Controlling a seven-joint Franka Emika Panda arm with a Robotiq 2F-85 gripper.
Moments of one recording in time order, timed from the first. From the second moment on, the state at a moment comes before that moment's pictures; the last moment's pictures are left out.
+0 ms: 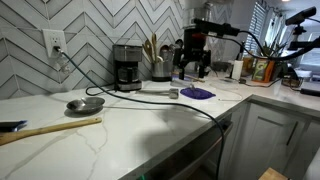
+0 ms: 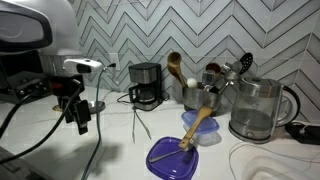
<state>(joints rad) -0.04 -0.52 -0.03 -2.45 -0.01 1.89 0.00</state>
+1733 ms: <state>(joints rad) -0.14 -0.26 -0.23 -2.24 -0.13 2.06 -0.24</state>
